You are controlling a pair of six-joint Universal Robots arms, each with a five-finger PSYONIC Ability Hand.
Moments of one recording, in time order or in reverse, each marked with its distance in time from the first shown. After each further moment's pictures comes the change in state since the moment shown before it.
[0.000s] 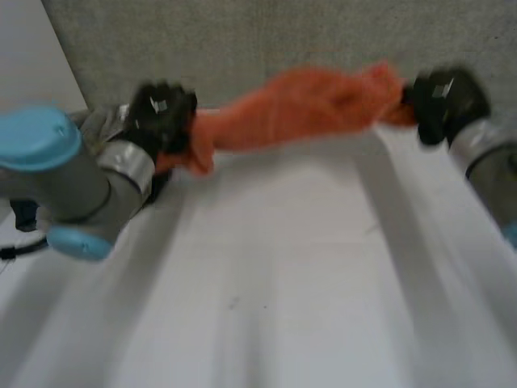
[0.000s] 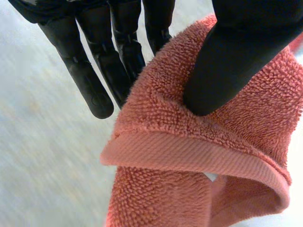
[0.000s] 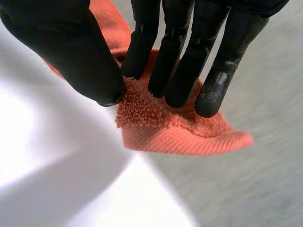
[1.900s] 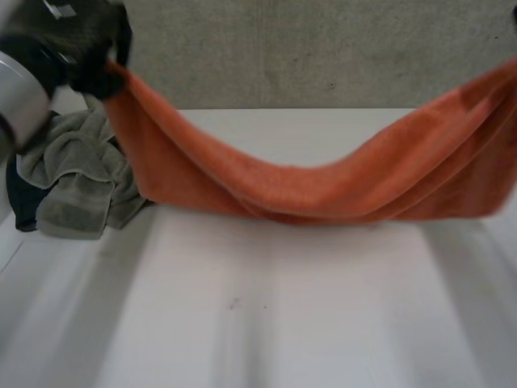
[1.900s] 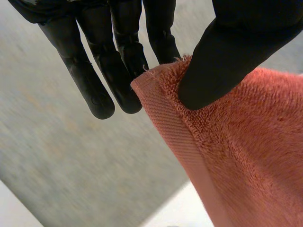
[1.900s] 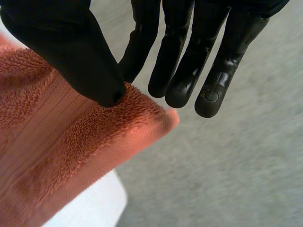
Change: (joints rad) left arm 0.025 0.480 0.143 -0.617 -0.089 0.022; right arm -0.239 -0.306 -0.207 0.475 -0.168 -0.190; left_hand 0.077 0.106 0.101 0.103 0.078; right_hand 0.000 0.000 0.000 0.000 0.000
